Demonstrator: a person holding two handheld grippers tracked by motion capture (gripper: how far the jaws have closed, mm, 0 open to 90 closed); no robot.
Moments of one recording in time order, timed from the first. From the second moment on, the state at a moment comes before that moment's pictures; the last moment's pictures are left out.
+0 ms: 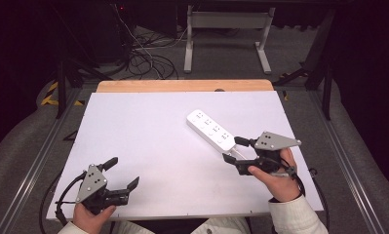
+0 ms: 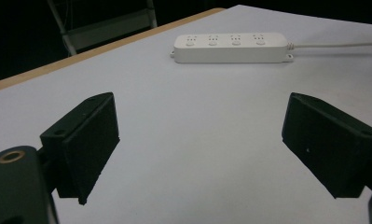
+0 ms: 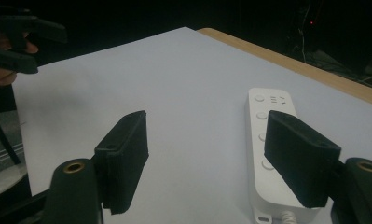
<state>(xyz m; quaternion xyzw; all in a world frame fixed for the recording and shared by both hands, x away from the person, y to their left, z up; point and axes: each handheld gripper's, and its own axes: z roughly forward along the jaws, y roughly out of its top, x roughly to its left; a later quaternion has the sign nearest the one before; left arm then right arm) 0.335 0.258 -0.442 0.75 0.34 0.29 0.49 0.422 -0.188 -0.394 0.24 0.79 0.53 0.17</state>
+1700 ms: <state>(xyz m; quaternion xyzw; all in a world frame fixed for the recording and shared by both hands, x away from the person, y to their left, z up) 0.346 0.268 -0.457 0.74 0.36 0.26 0.50 0.413 -0.211 -0.483 0.28 0.77 0.54 0.17</state>
